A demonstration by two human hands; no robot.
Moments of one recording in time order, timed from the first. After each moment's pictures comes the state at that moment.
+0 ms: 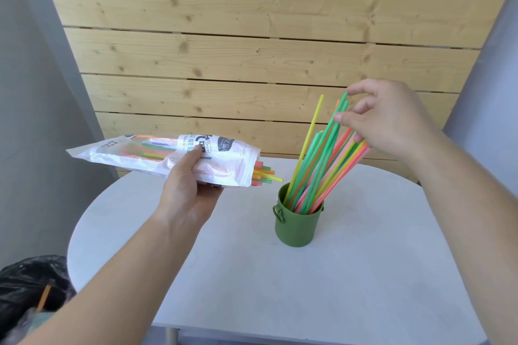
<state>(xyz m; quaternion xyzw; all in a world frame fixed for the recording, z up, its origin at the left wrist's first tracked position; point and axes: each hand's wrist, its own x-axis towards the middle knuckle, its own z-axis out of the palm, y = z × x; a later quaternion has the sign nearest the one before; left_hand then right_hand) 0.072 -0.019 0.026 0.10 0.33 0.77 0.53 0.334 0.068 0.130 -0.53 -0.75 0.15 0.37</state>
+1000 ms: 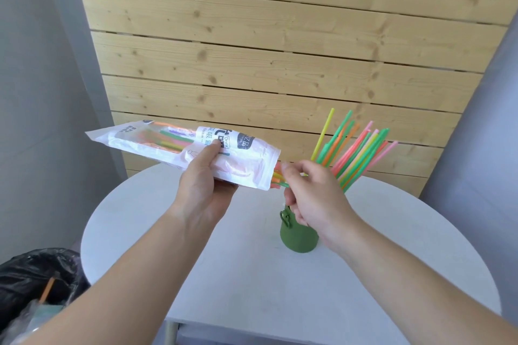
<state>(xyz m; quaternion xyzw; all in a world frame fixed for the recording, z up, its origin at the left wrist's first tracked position) 0.080 -0.029 0.047 0.13 0.32 0.77 0.54 0.250 -0.009 0.055 -0.48 -0.63 0.48 0.38</state>
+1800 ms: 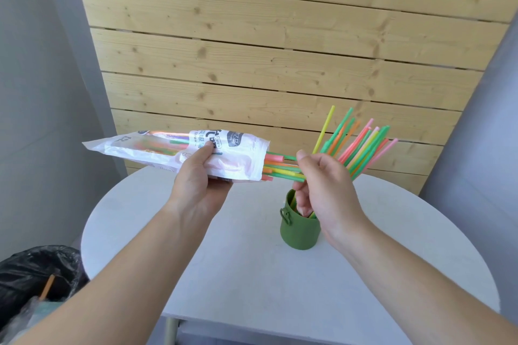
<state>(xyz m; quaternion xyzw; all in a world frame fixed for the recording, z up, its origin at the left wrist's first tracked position) 0.071 -0.025 0.042 0.06 0.30 0.78 0.54 0.256 -0.011 0.057 -0.44 -0.55 0.52 0.49</state>
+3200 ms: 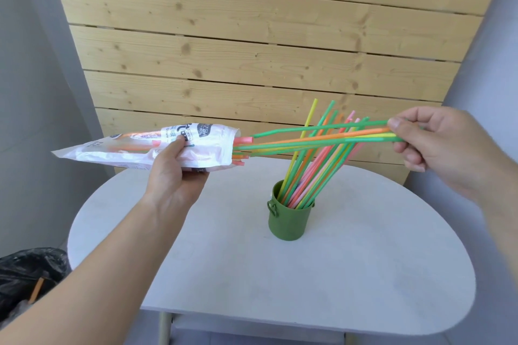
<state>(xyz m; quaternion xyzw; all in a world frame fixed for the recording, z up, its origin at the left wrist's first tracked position) 0.056 -0.022 0.040 0.04 0.29 0.80 0.52 0.399 0.019 0.134 -0.48 -0.68 0.34 0.44</state>
